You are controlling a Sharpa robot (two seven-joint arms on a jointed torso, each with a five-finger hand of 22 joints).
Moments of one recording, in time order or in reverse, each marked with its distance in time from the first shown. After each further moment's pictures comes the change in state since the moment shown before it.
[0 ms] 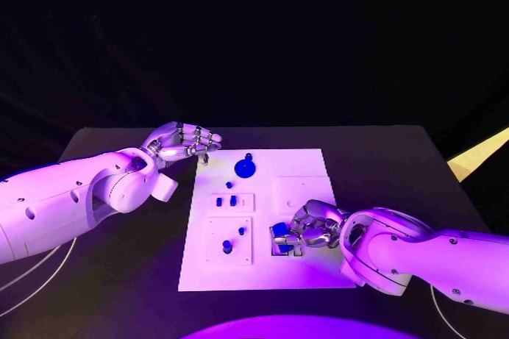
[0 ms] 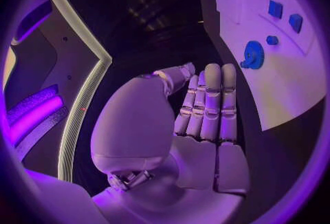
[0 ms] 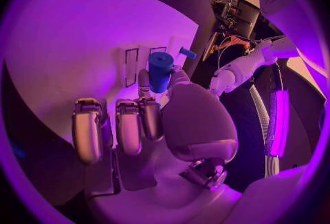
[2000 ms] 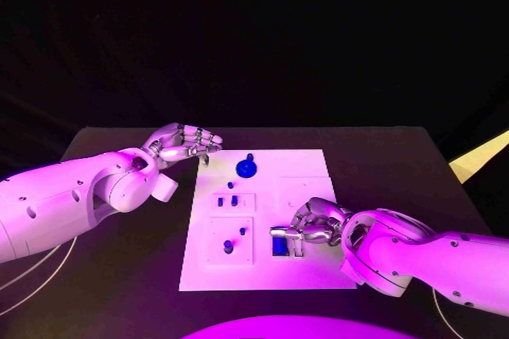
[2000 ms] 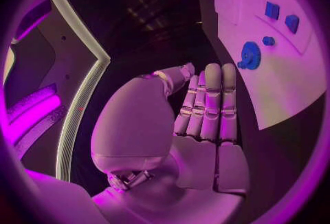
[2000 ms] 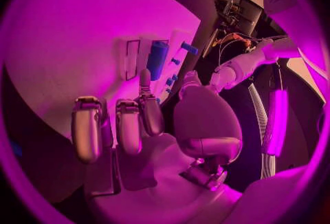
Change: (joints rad) left arm 0.000 -0.003 0.000 -0.002 0.000 0.011 -0.020; left_hand -0.004 0.004 -0.003 0.003 0.000 -0.004 0.004 0.000 0.000 -0.007 0.007 0.000 -0.001 -0.004 0.004 -0.004 -0.004 0.000 0.000 0.000 -0.008 -0.005; right arm -0.007 0.000 0.000 -0.008 -0.017 -0.051 0.016; right_hand -0.230 -0.099 -0.073 0.006 -0.118 -0.025 0.010 0.001 0.045 0.000 0.000 -0.086 -0.001 -0.004 -0.004 -0.006 0.000 0.000 0.000 0.000 -0.043 0.000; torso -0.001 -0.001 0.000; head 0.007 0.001
